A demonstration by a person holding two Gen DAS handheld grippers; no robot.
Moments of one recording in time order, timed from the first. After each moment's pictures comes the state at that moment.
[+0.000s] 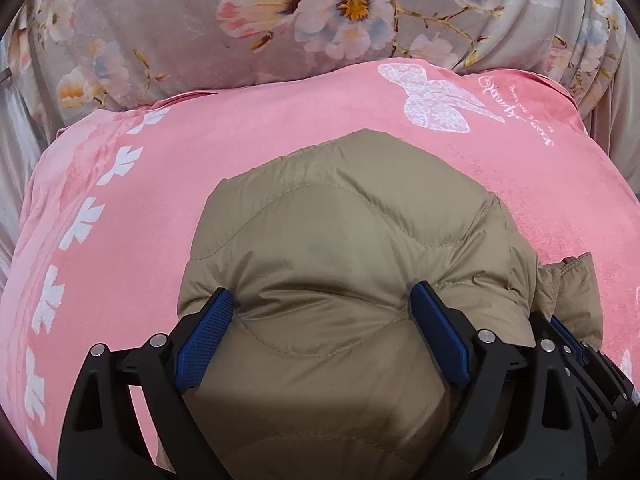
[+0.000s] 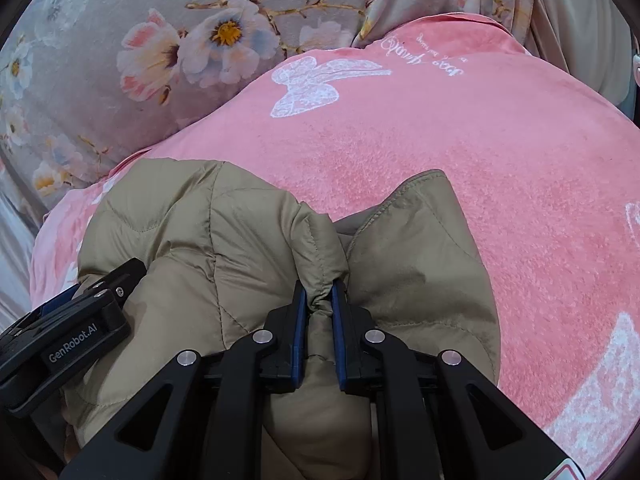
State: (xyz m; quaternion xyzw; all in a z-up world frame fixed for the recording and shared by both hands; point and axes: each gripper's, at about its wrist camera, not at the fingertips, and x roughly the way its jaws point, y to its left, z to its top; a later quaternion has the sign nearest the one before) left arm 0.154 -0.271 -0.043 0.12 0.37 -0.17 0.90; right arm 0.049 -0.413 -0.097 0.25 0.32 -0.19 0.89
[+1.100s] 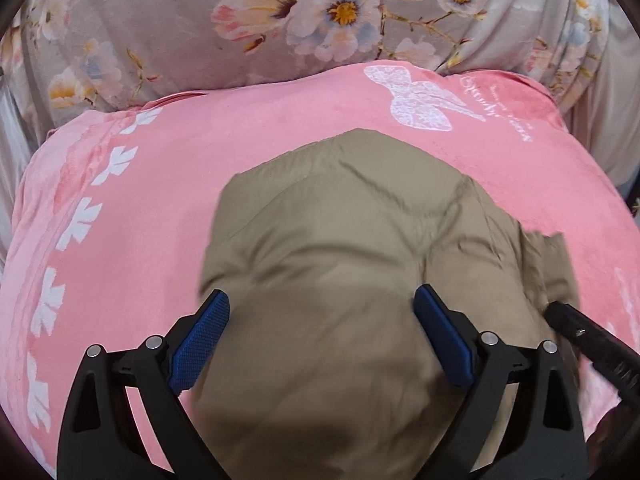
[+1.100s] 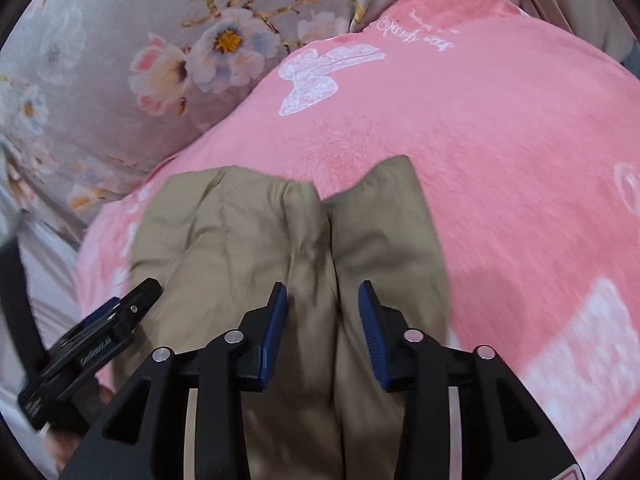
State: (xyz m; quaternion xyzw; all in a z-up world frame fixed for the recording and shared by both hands) left arm 0.136 -0.233 -0.026 0.11 0.38 -0.22 0.89; right arm -0.006 -0.438 -0.073 0.34 0.34 -0.11 0.87
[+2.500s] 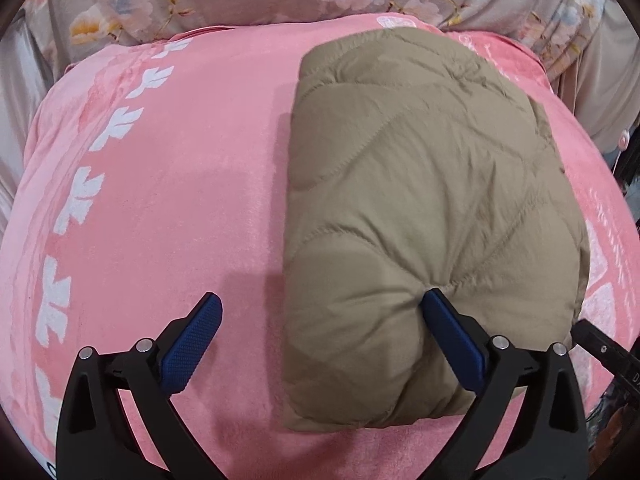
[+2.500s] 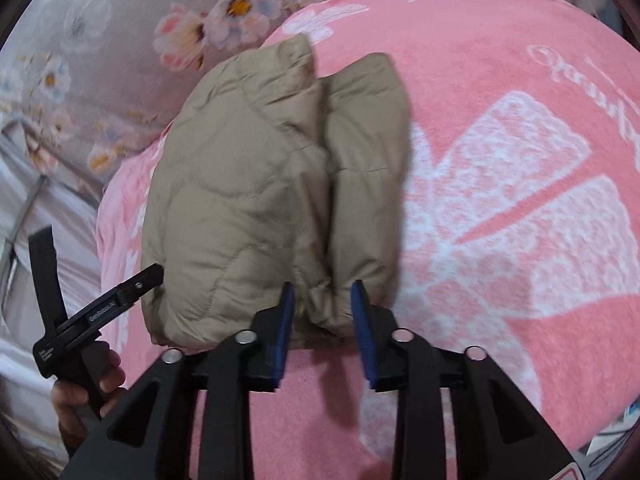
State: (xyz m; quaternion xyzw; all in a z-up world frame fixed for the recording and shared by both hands) left arm 0.069 -0.120 -0.041 0.10 0.46 -0.22 0.85; right arm -0.114 -0.382 -0.084 0.36 0.39 -0.10 0.84
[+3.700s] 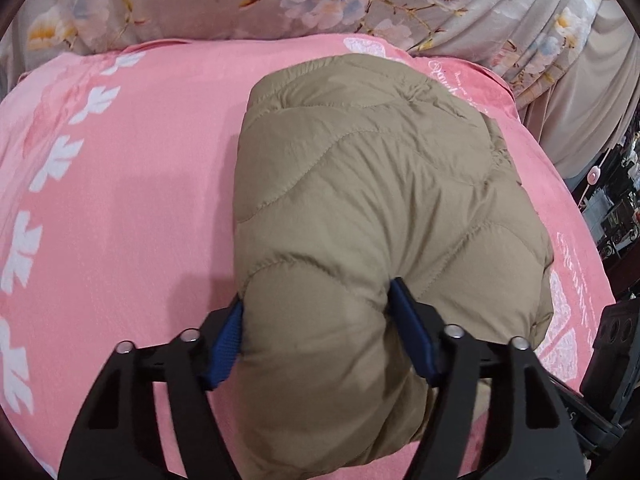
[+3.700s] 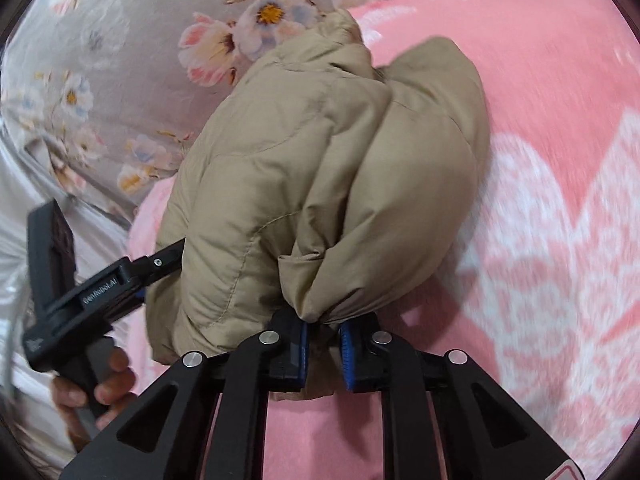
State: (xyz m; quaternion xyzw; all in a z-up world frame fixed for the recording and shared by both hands) left arm 0.122 -0.161 -0.033 0.06 0.45 -0.30 0.84; right arm -0.028 -0.370 -0.113 0.36 0.33 -0.04 0.87
